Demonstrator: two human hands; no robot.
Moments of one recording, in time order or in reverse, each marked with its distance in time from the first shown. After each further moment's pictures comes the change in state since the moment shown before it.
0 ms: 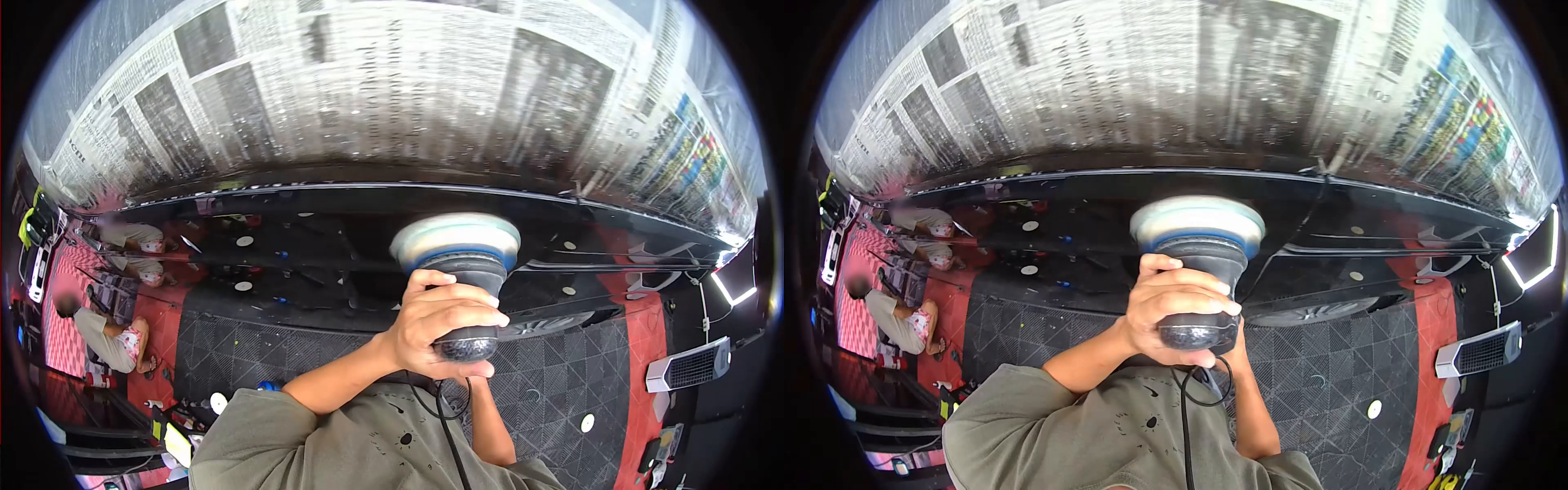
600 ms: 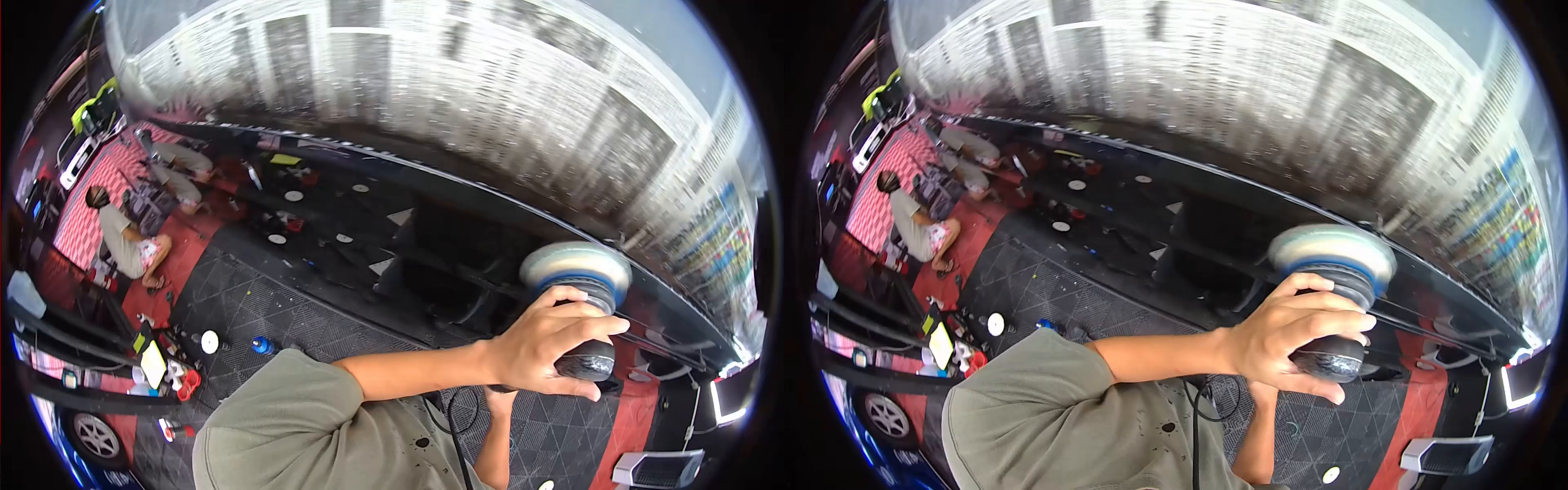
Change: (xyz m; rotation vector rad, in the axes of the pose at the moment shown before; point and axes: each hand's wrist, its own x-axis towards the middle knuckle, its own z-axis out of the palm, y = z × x) left_hand 0.049 0.017 0.083 -0.048 0.162 0.047; right_hand -0.001 0.007 -0.059 -0.062 -0.044 -0.011
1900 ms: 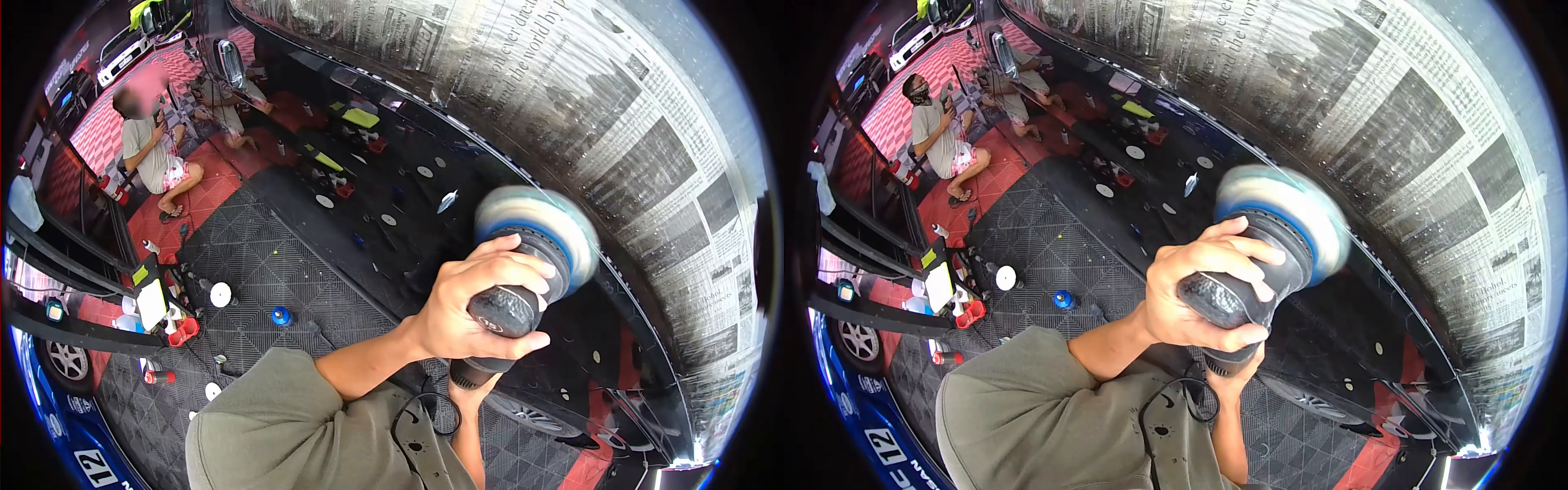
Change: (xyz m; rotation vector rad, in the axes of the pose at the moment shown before) left_hand -0.059 0.034 -0.346 0.156 0.353 -0.186; right_hand 0.022 -0.074 0.276 -0.027 -0.041 -0.237
